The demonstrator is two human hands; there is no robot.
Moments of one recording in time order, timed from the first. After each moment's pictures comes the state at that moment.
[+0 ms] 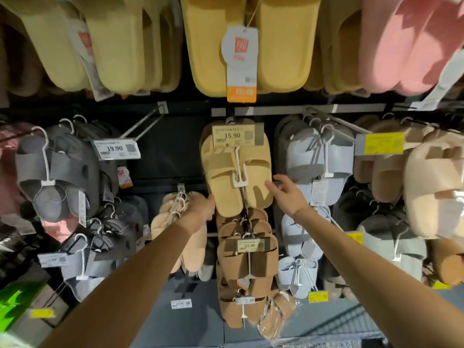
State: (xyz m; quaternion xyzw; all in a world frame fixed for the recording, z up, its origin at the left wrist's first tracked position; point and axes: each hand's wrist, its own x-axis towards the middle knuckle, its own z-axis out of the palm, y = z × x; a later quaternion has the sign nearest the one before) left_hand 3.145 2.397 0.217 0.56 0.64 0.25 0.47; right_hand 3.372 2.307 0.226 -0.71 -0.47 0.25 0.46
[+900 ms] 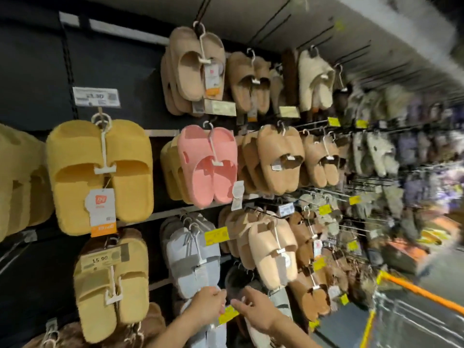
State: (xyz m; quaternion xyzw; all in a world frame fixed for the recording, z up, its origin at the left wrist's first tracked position) left_hand 3.338 2.168 0.311 0.81 0.36 0.09 0.46; right_hand 3.452 2.035 0.298 -0.82 -0.42 0.17 0.34
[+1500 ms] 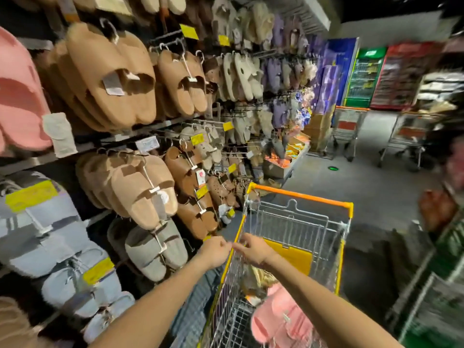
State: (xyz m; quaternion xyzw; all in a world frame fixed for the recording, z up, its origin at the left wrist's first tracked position) left_hand 3.545 1.902 0.232 0.92 0.13 -0.09 0.35; right_hand 3.593 1.753 0.217 -0.93 -0.18 0.14 0.29
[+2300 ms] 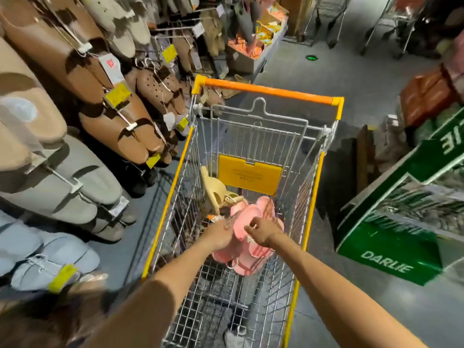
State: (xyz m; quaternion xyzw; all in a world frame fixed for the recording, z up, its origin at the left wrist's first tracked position) left_hand 3.636 1.771 -0.038 0.87 0.12 -0.31 0.36; right_hand 3.657 1.611 -0.039 -0.91 0.03 0.33 0.25
